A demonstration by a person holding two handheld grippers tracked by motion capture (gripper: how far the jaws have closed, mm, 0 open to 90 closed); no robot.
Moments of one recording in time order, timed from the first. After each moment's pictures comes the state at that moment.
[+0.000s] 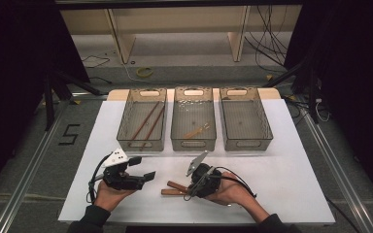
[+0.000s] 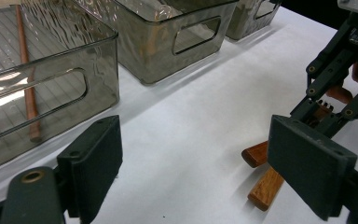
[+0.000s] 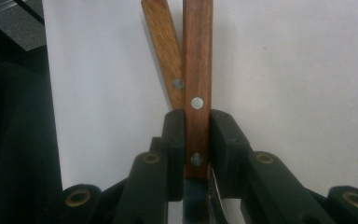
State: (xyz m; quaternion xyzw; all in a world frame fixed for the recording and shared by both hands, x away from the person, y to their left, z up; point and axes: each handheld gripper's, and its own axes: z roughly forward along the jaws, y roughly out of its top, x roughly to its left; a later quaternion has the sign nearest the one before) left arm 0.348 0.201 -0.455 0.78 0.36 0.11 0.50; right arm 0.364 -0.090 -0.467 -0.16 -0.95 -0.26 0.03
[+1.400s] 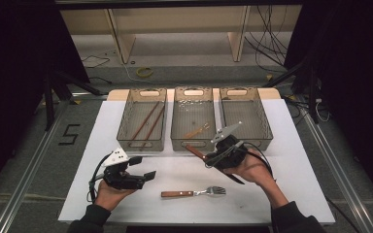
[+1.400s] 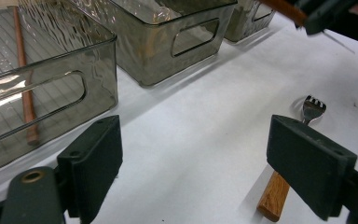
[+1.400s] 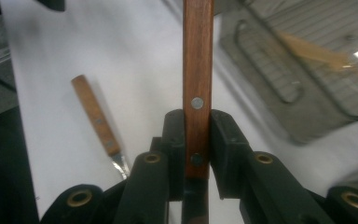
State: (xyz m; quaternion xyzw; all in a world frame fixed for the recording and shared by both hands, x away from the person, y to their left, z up) left arm 0.350 0.201 -0.455 0.78 0.36 0.11 0.50; right arm 0.399 -0.153 -0.395 -0.24 -0.91 -0.33 -0.05
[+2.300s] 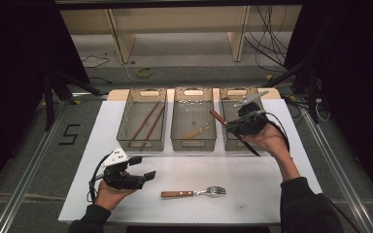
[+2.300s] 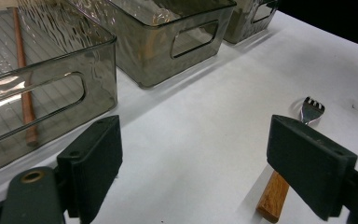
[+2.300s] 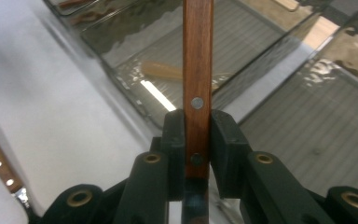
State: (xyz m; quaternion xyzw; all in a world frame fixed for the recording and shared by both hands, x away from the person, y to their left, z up) left arm 0.350 0.201 -0.456 0.78 0.36 0.11 0.50; right arm 0.464 -0.207 -0.355 -0.33 -0.87 -0.33 -0.12
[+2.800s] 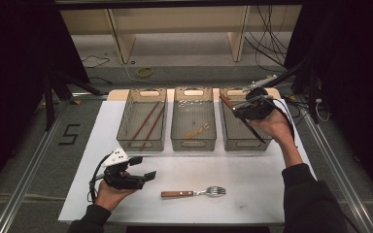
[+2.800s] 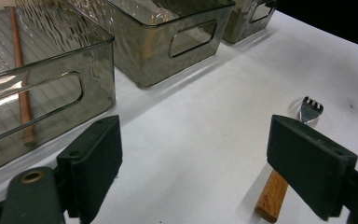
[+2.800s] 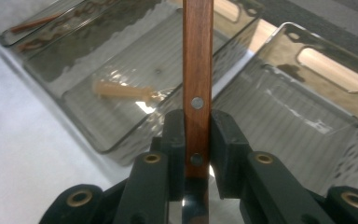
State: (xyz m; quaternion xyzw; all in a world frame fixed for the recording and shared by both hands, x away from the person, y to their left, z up) left arm 0.350 0.200 -0.456 0.78 0.36 0.11 0.50; right arm 0.500 -0.228 -0.339 -0.38 -0.85 -0.33 -0.15
